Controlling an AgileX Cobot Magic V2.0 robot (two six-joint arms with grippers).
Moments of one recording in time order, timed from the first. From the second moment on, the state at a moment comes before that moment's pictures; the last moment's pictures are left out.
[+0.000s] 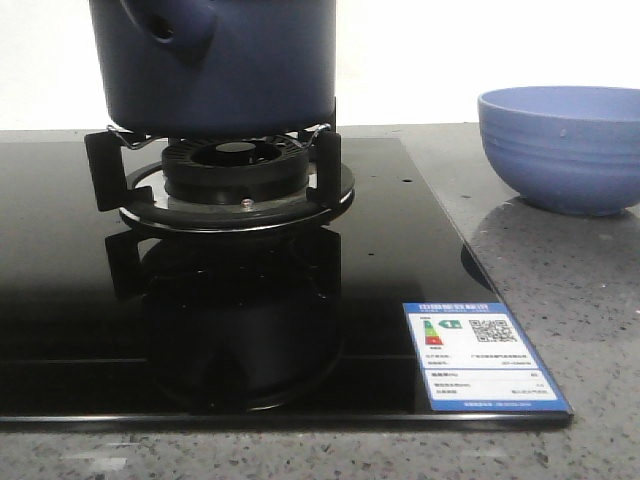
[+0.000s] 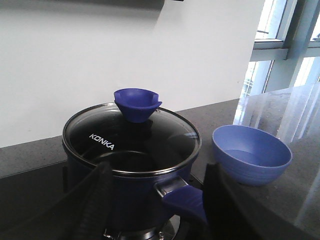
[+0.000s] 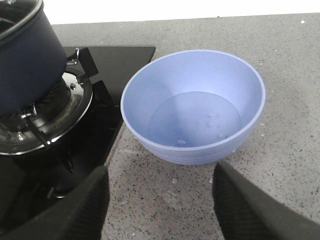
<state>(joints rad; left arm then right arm) -0.56 0.65 -0.64 -0.51 0.17 0.39 0.04 0.57 -0.59 0.42 0.54 -0.29</state>
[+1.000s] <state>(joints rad) -0.62 1.32 -1.04 -0.46 -0.03 0.40 0.04 0.57 -0.59 0.45 0.57 -0.29</state>
